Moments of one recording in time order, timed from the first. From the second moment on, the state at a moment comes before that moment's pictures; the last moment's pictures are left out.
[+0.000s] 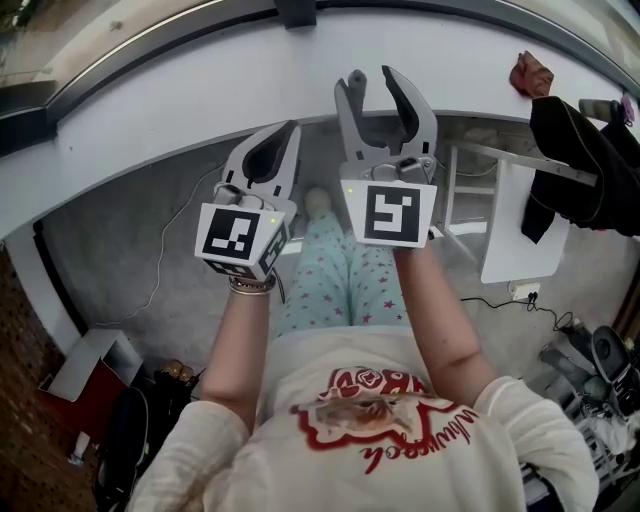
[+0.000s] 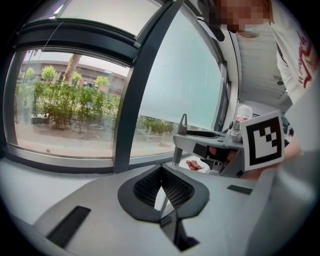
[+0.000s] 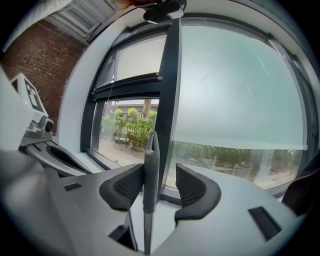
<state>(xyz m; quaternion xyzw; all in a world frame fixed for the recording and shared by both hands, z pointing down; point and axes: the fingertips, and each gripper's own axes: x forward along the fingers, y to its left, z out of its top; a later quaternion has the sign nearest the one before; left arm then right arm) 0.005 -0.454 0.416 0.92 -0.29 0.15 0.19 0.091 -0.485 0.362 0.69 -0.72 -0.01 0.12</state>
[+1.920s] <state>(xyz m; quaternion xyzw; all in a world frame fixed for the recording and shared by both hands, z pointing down) -0.028 -0.482 0.402 0.91 -0.34 0.12 0.20 0.072 -0.474 0.300 0.64 -0.77 0.01 0.00</state>
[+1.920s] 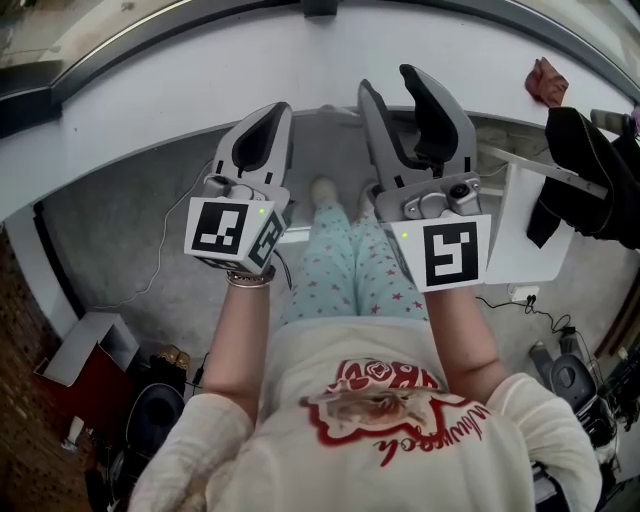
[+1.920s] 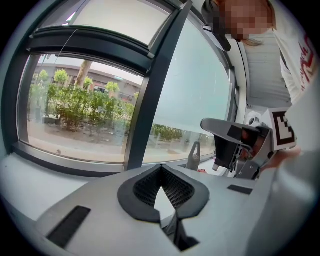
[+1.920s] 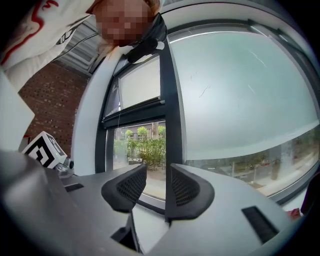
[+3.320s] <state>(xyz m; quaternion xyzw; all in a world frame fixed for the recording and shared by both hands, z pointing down) 0.121 -0.056 0.199 0.94 -0.31 0.00 0.12 0.167 -0.070 0.134 0.58 -0.81 -0.06 -0.05</state>
